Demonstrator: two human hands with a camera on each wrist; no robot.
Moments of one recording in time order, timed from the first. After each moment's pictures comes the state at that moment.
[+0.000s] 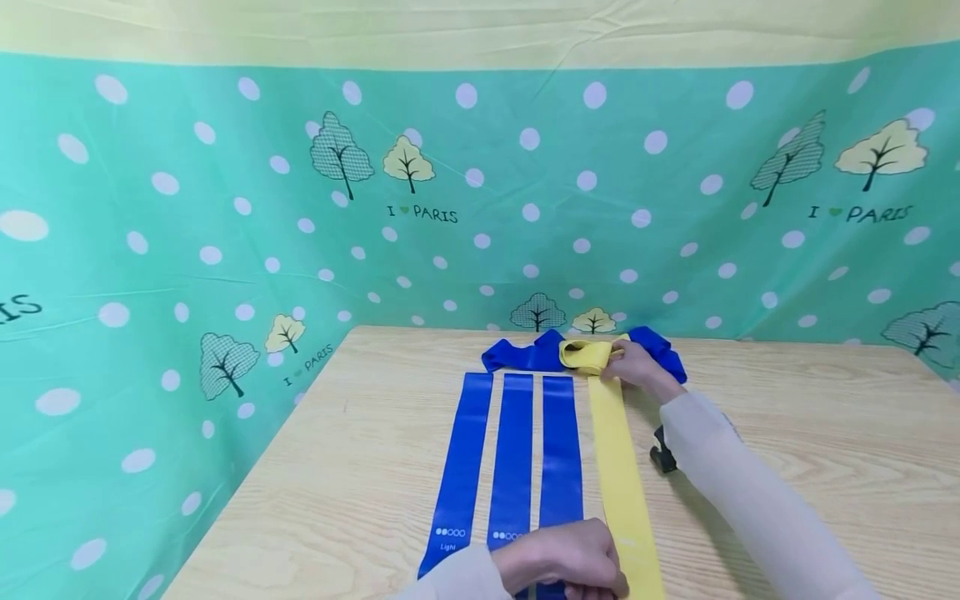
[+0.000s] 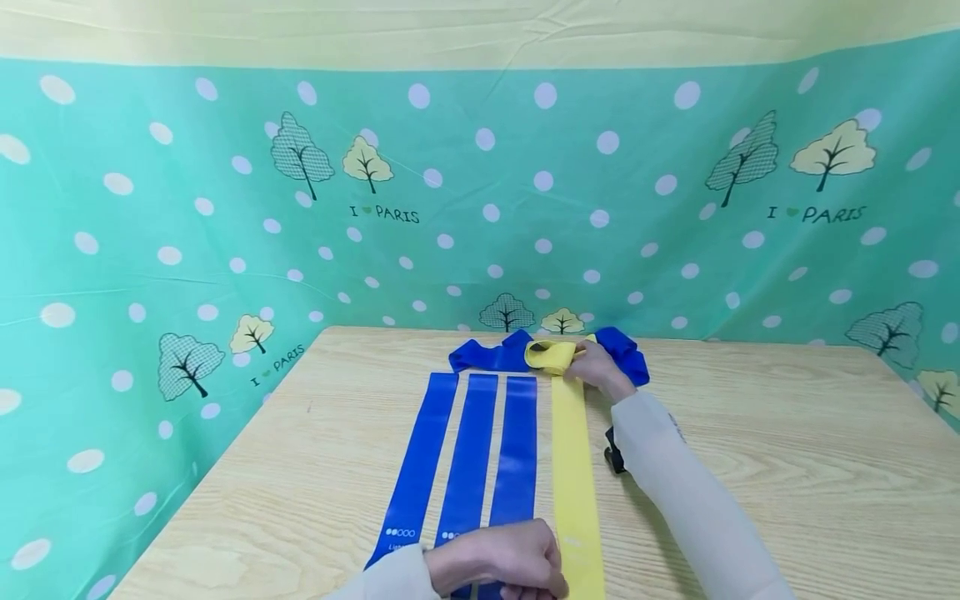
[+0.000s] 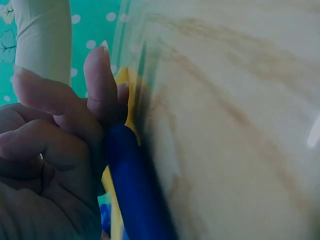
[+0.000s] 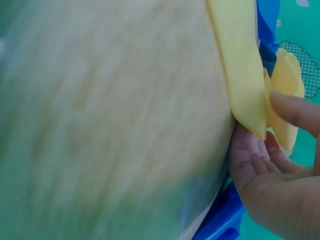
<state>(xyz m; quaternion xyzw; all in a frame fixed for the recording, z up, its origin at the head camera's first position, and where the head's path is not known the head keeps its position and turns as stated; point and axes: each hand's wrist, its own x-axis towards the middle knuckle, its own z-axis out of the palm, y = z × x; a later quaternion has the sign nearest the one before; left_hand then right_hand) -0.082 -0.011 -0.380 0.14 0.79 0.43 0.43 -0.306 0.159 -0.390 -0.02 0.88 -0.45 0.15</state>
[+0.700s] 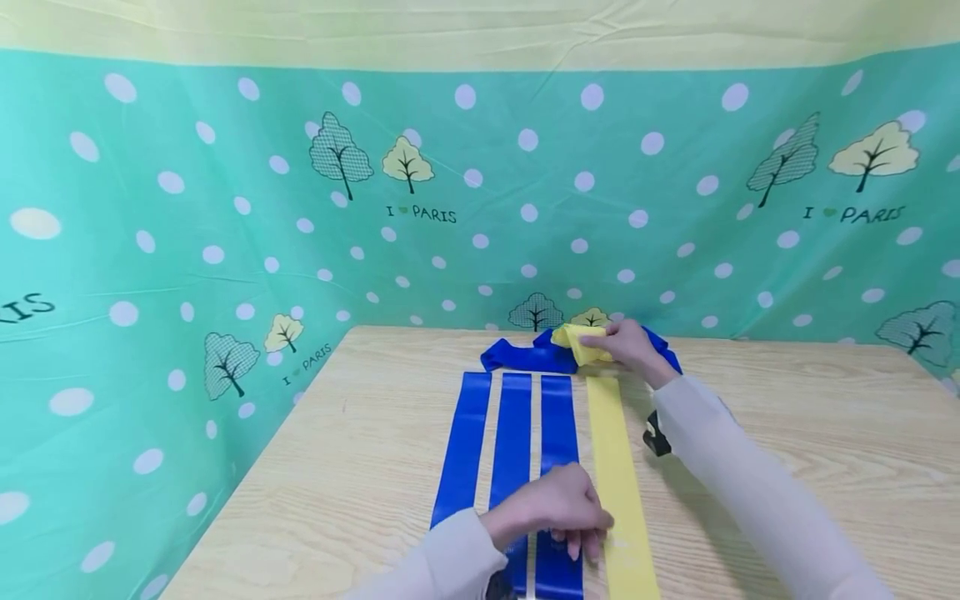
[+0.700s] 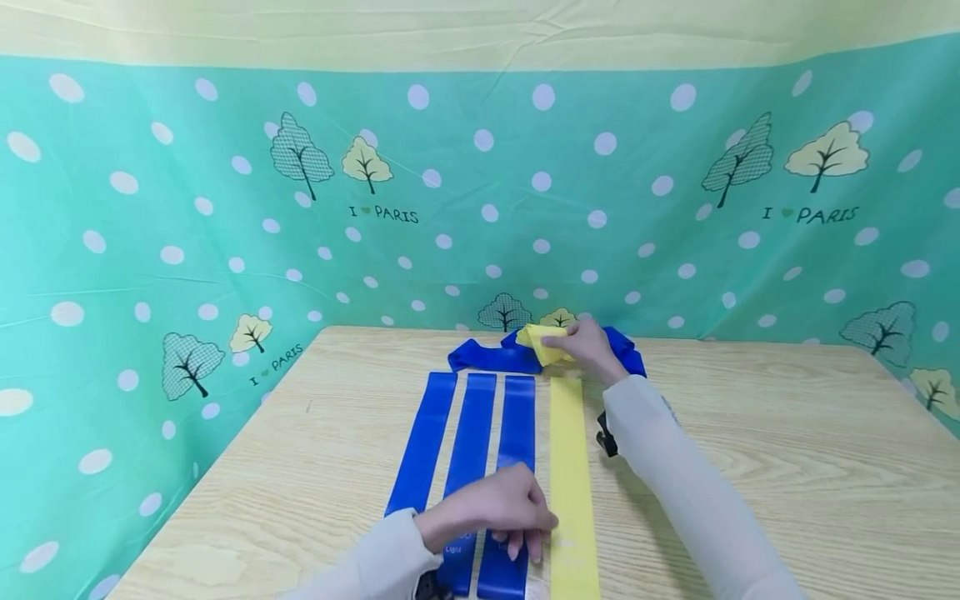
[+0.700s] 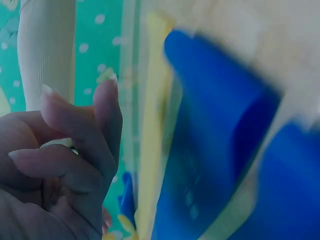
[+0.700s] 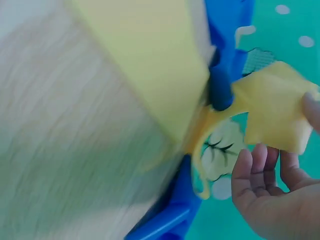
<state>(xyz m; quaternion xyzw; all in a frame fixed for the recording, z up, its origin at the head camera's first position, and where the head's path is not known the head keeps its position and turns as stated) -0.108 -0.020 -0.356 0.13 0.84 0.43 0.32 -0.299 0.147 -0.352 -0.01 0.89 -0.46 0.06</state>
